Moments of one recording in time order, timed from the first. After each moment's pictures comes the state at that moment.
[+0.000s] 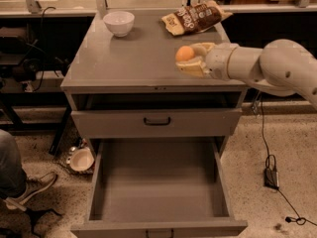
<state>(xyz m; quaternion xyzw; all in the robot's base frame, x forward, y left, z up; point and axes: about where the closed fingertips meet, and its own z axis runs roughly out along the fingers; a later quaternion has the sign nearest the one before) 0.690 -0.105 0.895 -0.43 0.67 0.12 0.60</state>
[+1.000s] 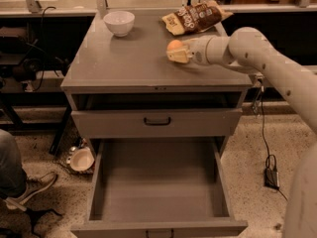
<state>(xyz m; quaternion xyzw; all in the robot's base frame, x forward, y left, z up) 0.807 -0.088 0.857 -0.34 0.74 0.17 0.56</state>
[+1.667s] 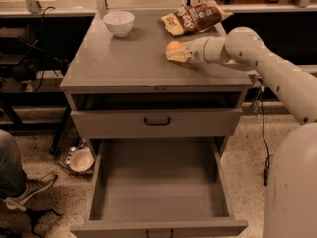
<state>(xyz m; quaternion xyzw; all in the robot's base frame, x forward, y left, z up) 0.832 -0.092 0.835 -0.32 0.76 0.19 0.53</state>
